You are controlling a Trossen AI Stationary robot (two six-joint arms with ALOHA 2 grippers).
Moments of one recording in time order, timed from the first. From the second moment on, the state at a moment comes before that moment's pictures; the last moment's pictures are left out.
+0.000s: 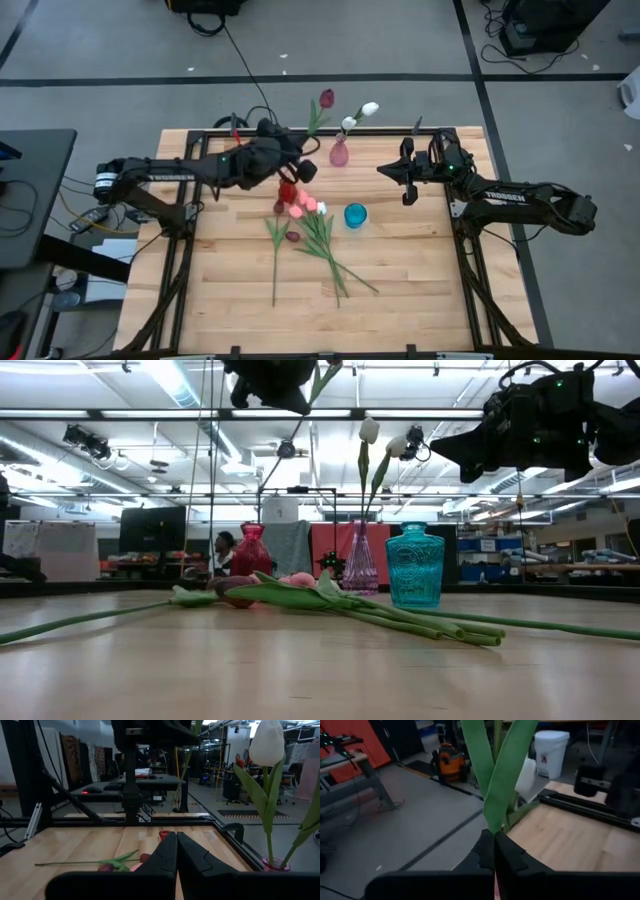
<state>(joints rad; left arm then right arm) 0.13 1.39 1.19 -0.08 -0.68 -0.05 -0.64 0.96 0.22 0.82 -0.60 0.02</state>
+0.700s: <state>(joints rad) 0.05 1.26 0.64 0.63 -0.76 -0.05 -0.64 0.96 0.22 0.82 -0.60 0.02</state>
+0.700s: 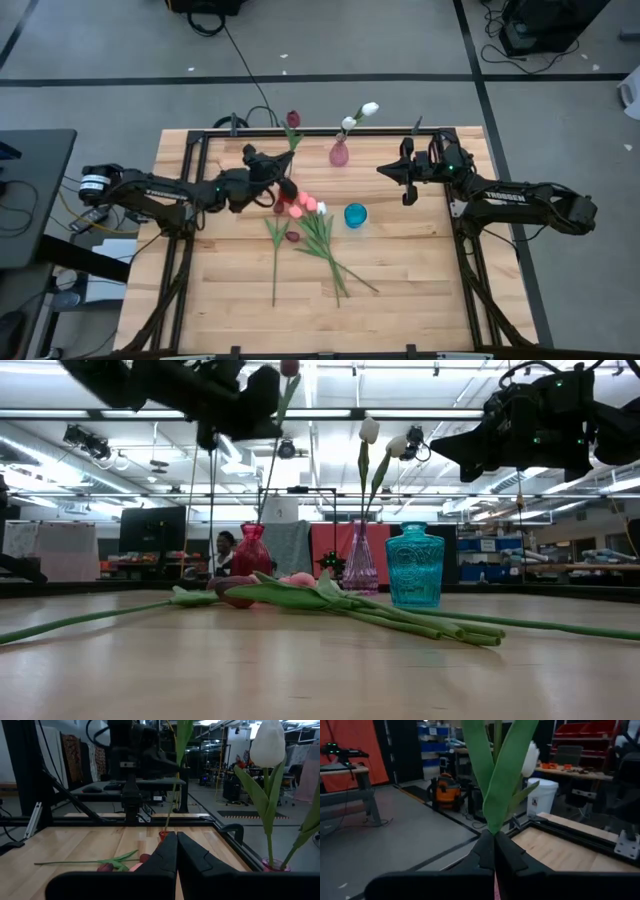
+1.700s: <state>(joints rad) -0.02 1.26 0.47 0.65 -0.79 -0.16 -0.64 0.96 0.22 0.82 -0.60 0.00</state>
